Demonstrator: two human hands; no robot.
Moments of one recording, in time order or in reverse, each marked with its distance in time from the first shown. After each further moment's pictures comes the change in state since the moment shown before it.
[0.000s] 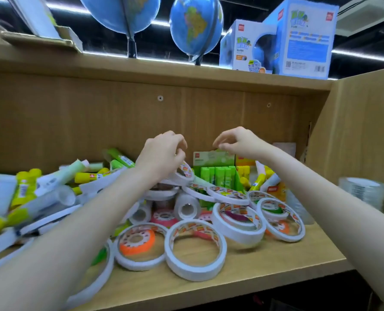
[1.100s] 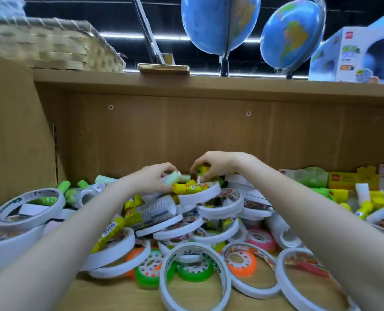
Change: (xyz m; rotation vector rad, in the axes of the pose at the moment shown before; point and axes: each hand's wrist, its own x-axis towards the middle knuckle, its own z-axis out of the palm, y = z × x) left_hand -0.070 -0.173 -0.091 -0.041 -0.481 -0.370; right_hand 0.100 -0.171 0.124 -0.215 -0.513 -0.337
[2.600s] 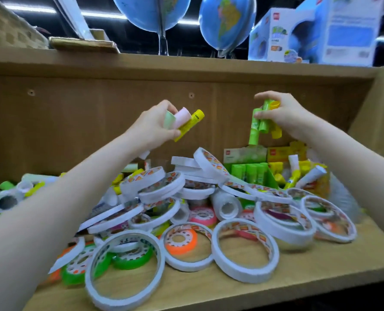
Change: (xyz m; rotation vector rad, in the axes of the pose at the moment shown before) left_hand 0.035 0.134 -0.002 -0.196 0.378 0.275; right_hand -0.171 0.142 -0.043 0.667 0.917 0.362
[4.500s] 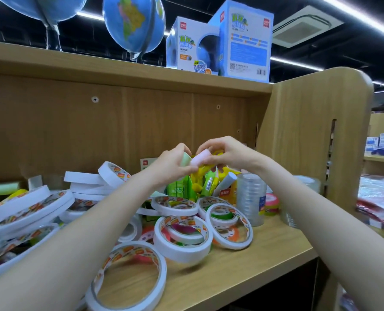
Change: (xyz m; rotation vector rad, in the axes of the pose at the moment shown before) left_hand 0.034 0.112 0.171 -0.115 -0.341 0.097; right_hand -0.041 0.074 -0.078 -0.193 -0.411 -0.067
